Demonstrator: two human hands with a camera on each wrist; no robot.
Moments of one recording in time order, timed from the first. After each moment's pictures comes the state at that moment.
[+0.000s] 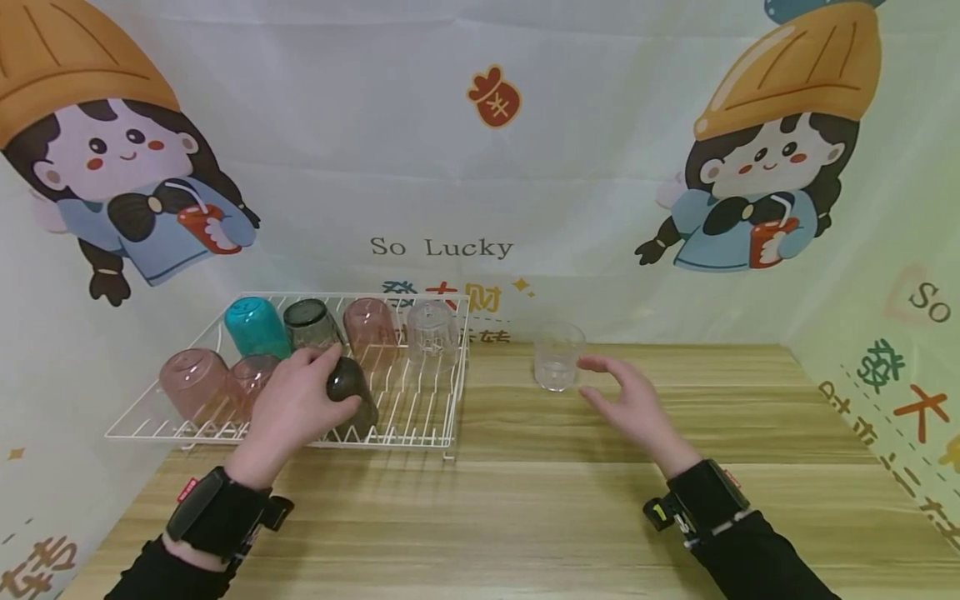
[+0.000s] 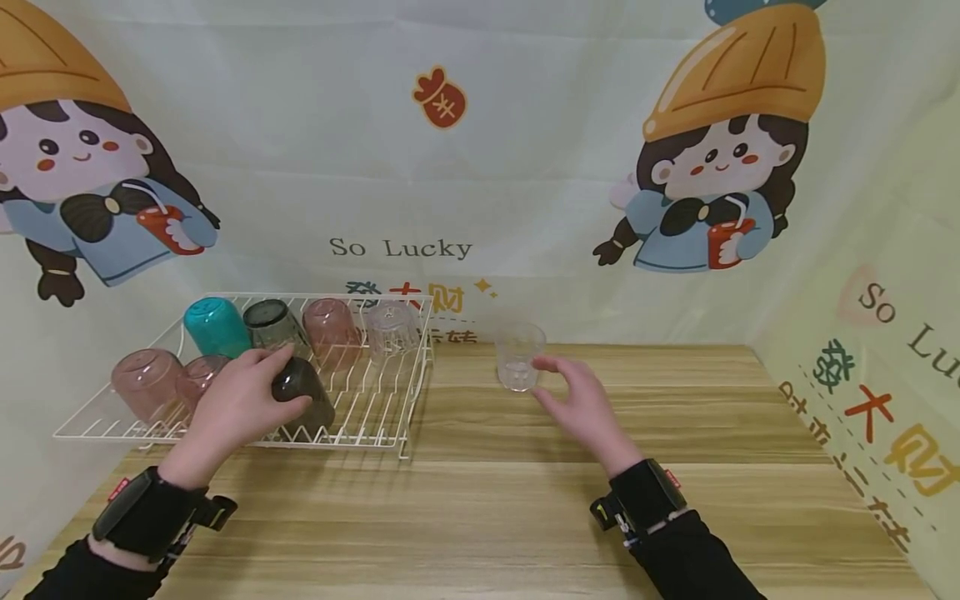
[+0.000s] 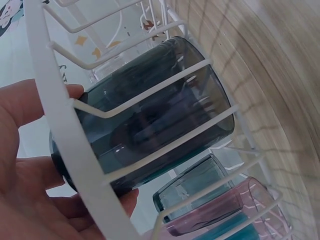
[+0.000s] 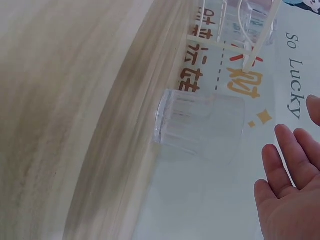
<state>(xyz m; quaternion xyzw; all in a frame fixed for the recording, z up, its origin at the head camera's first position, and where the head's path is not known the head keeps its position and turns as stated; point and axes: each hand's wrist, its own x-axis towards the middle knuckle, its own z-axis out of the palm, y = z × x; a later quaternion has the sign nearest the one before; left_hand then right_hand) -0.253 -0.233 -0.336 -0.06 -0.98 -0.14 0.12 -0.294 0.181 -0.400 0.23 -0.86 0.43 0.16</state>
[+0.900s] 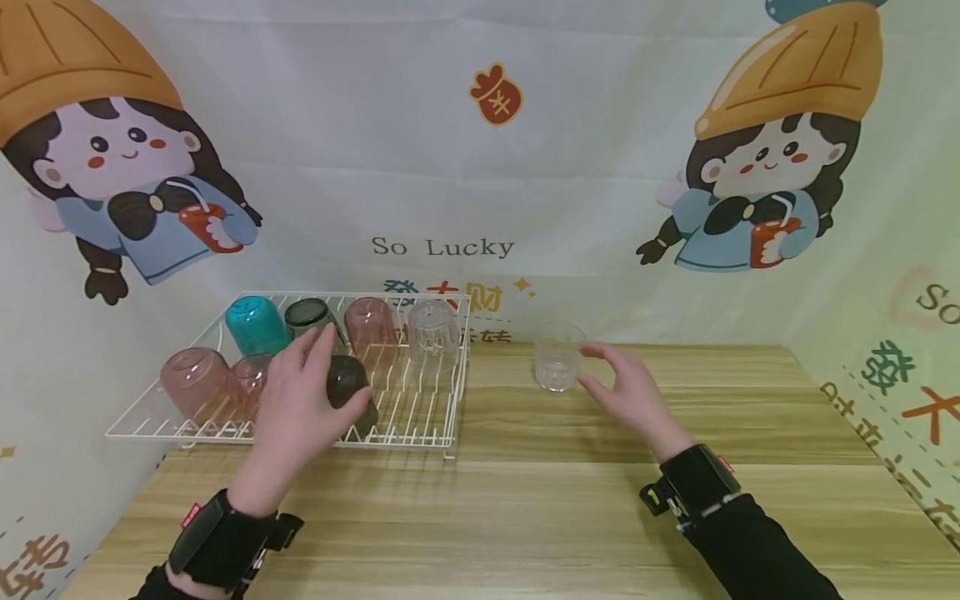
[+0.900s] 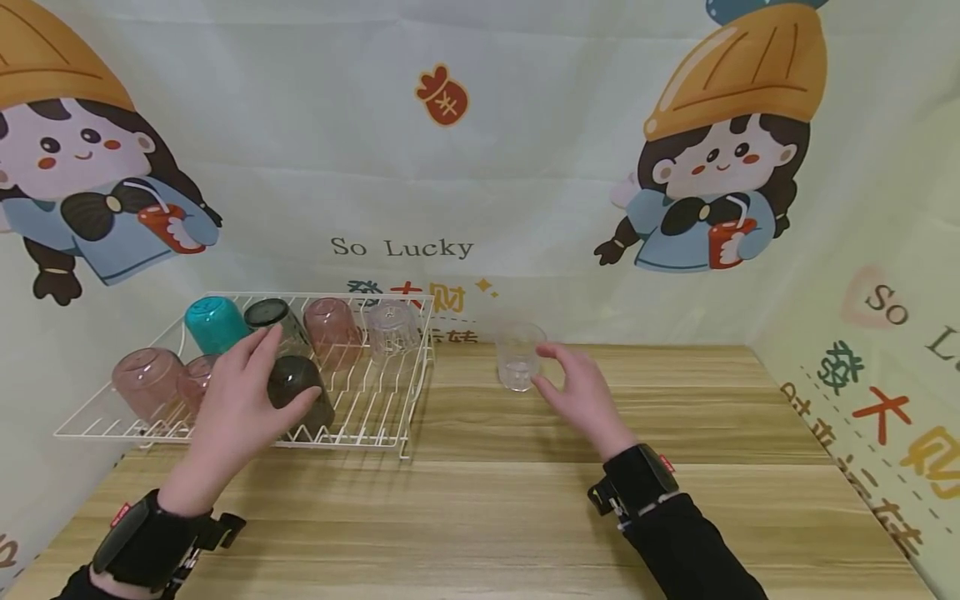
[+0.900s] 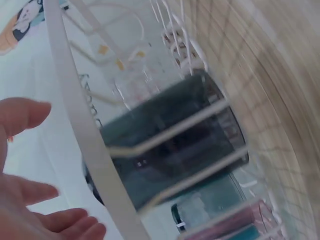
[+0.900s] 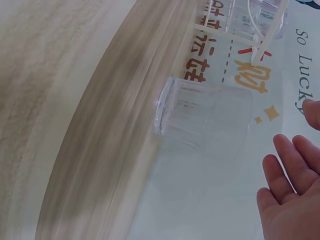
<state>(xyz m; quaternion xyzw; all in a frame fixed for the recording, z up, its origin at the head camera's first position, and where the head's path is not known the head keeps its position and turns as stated) -0.238 -0.223 -0.345 -0.11 -0.93 -0.20 0.28 -0.309 0.180 -0.396 0.23 -0.88 0.37 0.18</state>
